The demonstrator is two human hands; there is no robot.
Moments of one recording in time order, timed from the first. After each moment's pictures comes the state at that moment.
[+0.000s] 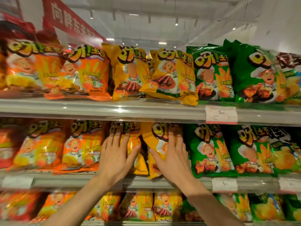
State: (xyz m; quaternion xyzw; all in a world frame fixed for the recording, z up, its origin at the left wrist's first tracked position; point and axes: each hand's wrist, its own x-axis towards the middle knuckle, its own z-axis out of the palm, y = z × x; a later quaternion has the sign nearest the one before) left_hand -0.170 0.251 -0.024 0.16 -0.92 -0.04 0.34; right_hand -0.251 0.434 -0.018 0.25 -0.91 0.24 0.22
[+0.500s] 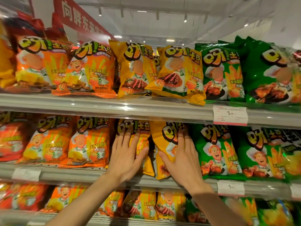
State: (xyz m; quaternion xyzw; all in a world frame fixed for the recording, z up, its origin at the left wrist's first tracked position) left_hand -0.179 0.256 -0.038 0.12 -0.93 -0.09 0.32; right_hand -0.264 0.448 -0.026 0.27 -0.90 0.22 0.25
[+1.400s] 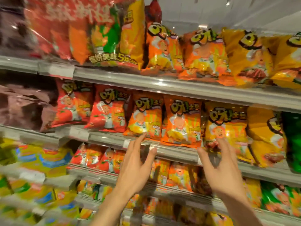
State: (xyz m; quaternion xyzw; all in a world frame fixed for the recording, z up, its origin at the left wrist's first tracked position) left_hand 0.064 0.074 -0.080 0.15 -0.82 -0.39 0.39; right_hand -0.056 0.282 -0.044 0.22 -0.88 0.40 0.15
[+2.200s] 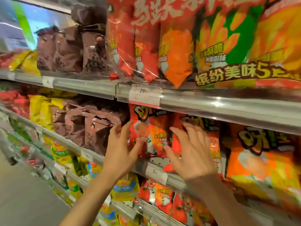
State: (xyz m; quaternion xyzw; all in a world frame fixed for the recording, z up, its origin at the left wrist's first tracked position) left_hand 0.135 -0.256 -0.030 0.33 -0.82 -0.20 0.43; right_hand -0.013 -0.105 -0.006 0.52 -0.78 0.29 0.21
